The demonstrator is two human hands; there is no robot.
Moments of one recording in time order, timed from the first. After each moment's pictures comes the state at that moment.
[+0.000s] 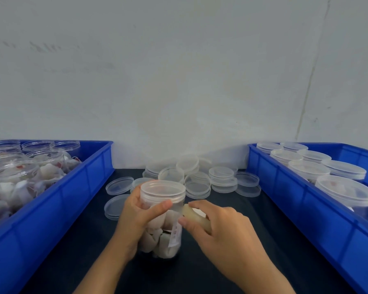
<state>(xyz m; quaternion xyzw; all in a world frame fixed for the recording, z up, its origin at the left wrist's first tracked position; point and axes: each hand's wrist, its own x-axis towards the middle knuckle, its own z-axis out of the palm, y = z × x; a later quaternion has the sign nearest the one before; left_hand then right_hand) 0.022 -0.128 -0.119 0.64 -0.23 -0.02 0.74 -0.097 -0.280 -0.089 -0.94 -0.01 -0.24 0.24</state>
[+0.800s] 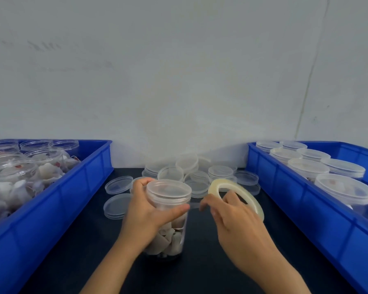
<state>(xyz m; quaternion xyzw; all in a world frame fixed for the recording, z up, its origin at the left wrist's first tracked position) 0.016 -0.138 -0.113 0.77 -0.21 0.09 0.60 -0.093 -0.300 -0.090 -0.96 0.01 -0.25 0.14</state>
